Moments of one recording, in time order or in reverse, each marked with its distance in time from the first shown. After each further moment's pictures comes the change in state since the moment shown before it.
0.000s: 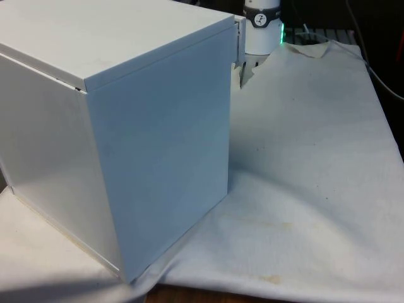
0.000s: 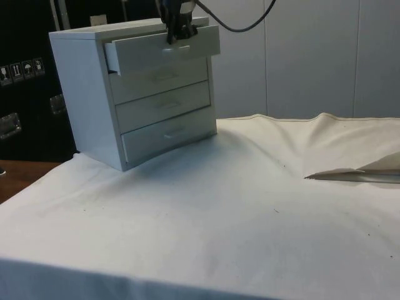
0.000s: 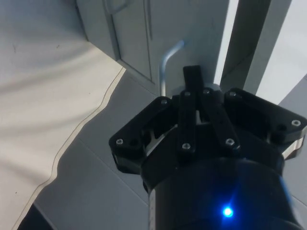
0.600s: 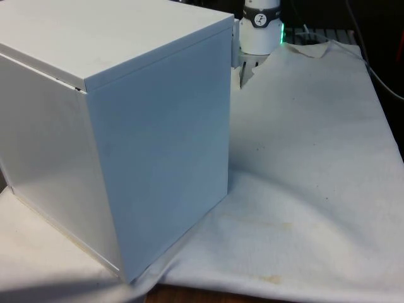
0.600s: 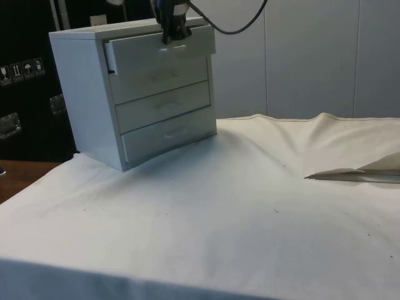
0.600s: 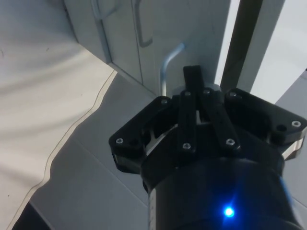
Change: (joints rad) arm -0.001 0.052 -0.007 0.051 0.000 -0.003 0.012
